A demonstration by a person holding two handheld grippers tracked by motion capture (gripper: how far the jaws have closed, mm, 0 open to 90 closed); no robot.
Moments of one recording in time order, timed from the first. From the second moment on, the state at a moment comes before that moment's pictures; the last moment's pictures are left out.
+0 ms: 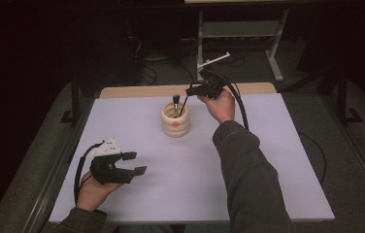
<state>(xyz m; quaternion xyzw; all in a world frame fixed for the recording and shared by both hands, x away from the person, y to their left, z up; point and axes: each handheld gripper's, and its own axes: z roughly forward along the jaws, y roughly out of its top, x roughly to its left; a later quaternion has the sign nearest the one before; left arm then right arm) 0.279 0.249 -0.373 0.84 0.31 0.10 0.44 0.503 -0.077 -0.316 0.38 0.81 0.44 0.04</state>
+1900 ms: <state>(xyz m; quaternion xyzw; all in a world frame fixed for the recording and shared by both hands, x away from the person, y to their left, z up) 0.284 0.253 -0.375 0.83 0.33 0.11 0.43 0.435 -0.143 -0.333 0.37 0.79 0.49 0.05</state>
